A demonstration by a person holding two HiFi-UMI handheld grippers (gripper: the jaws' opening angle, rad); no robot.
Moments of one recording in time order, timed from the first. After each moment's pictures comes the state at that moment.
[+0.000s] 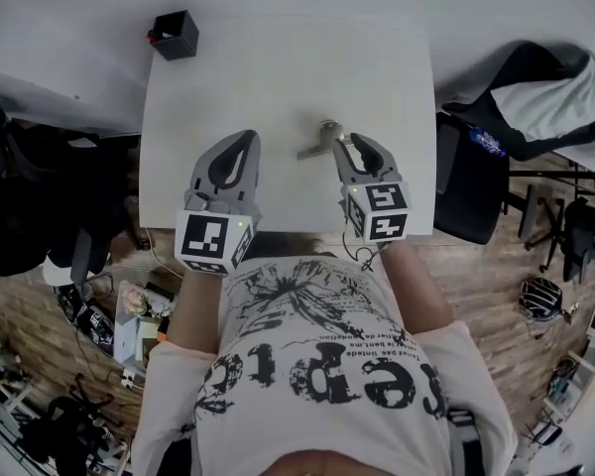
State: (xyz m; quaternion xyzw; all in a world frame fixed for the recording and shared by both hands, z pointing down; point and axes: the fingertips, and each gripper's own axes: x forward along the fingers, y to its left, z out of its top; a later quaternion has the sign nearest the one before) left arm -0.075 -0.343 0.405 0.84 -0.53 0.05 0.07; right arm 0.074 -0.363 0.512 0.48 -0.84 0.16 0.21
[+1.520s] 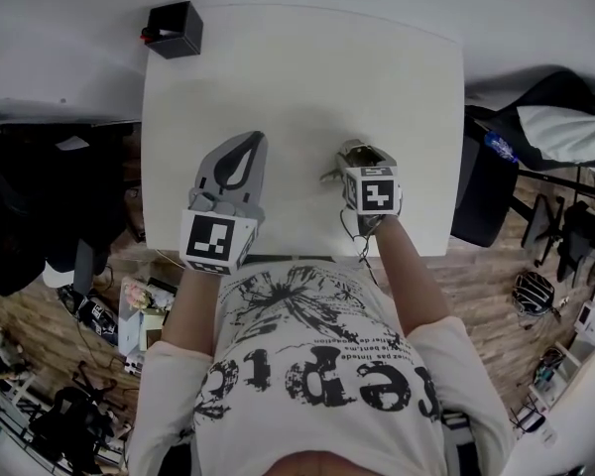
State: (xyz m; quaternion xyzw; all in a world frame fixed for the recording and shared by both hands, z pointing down) left arm -0.126 -0.421 0.476 0.85 -0.51 0.09 0.10; right arm 0.066 -0.410 0.680 0.47 -0.72 0.31 0.41
